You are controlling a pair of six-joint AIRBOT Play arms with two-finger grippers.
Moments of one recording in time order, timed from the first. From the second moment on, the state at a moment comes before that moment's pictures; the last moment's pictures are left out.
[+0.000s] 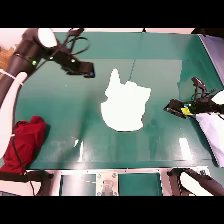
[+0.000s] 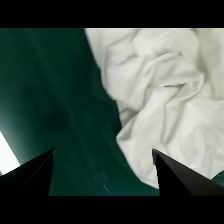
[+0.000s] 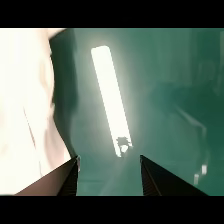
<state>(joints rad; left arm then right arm) -0.27 -1.58 1.72 1.22 -1.32 -1.48 -0.21 -1.05 0.79 -1.13 1.08 1.54</state>
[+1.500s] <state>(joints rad) -0.44 -1.96 1.54 0.61 -0.56 -1.22 -0.34 -1.52 1.03 -0.96 1.16 1.22</state>
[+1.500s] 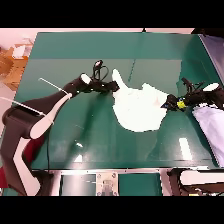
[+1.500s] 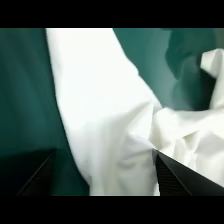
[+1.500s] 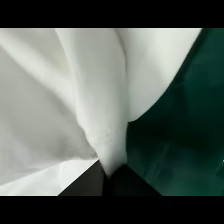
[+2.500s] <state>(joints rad) -0.15 -1.38 1.57 0.82 -0.85 -1.20 -0.35 -1.30 1.56 -0.78 1.32 1.26</state>
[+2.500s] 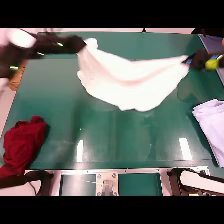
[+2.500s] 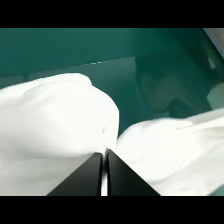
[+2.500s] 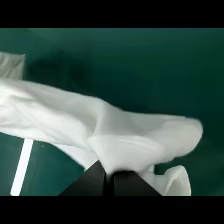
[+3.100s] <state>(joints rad) -0.05 -0.82 1.60 1.22 -1.11 -1.35 -0.41 -0.87 1.75 -0.74 1.26 1.28</state>
